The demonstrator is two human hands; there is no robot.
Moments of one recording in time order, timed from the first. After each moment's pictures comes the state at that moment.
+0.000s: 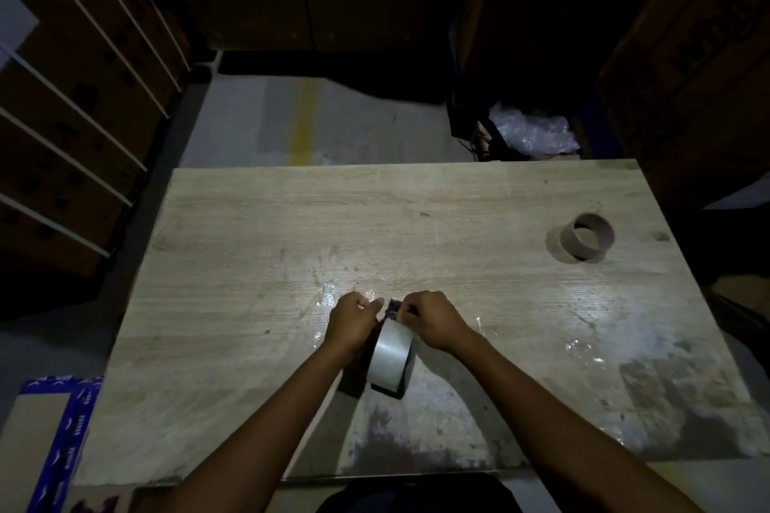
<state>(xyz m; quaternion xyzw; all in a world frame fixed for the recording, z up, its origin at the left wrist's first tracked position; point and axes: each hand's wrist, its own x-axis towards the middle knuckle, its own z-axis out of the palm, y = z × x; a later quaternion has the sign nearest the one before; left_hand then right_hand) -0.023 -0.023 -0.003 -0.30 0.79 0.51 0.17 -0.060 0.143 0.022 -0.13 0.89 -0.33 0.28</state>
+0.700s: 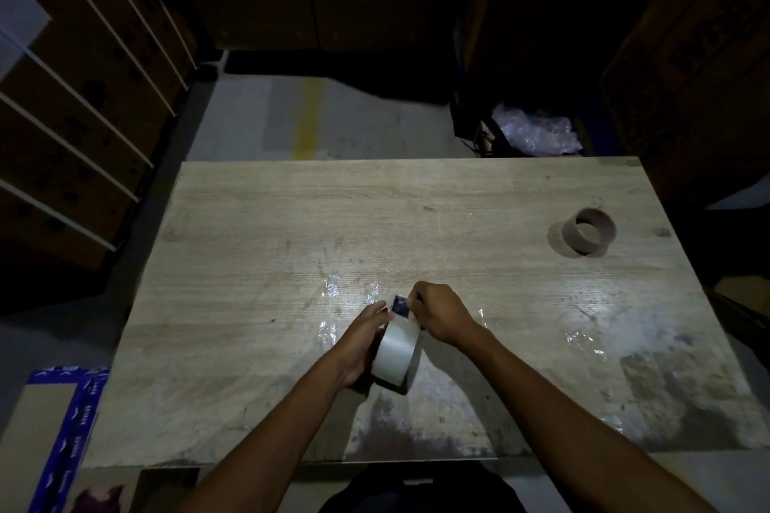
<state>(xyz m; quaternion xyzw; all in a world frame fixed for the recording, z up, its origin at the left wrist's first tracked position) 0.018 -0.013 0.002 -0.32 0.54 0.73 0.29 -0.051 0.145 0.022 -0.11 0.92 -0.29 0.26</state>
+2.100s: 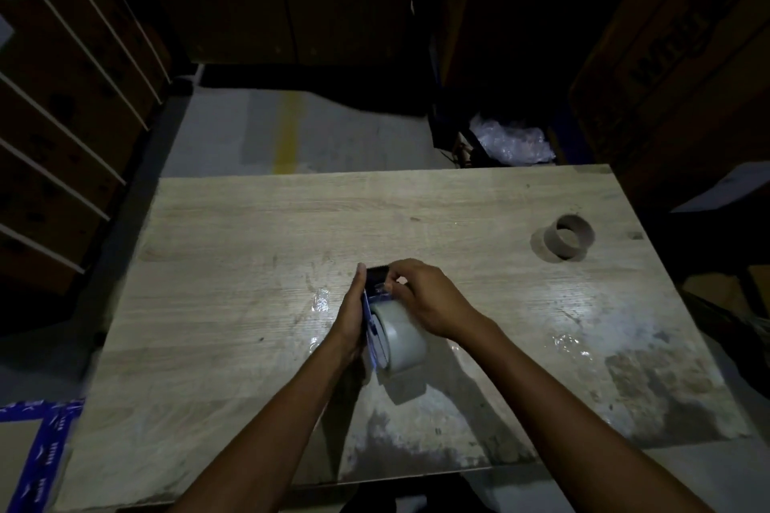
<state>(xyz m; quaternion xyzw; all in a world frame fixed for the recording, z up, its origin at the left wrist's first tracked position) -0.029 -0.011 0.025 -0.28 0.48 0.82 0.17 -0.058 0.126 0.110 -0.18 0.90 -0.34 0.19</state>
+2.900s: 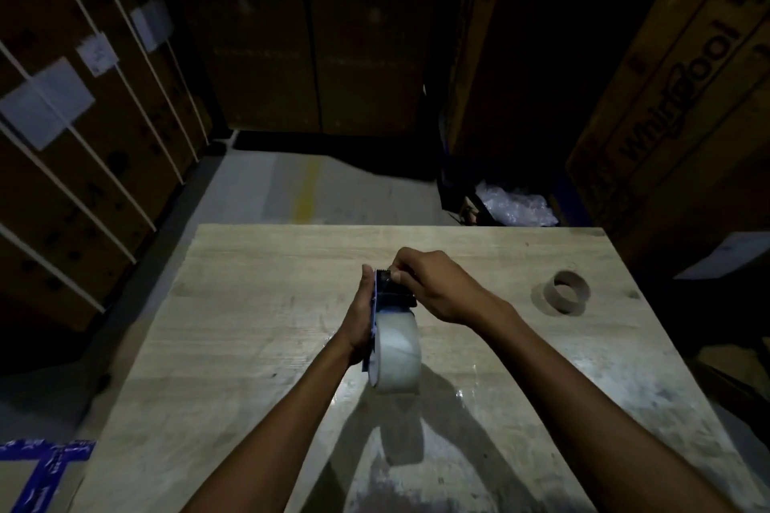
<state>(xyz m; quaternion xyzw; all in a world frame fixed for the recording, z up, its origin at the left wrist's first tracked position) -0.038 -0.019 0.113 -0.09 0.54 0.82 0.16 -0.075 0.120 0.212 -0.28 0.91 -0.28 0.12</state>
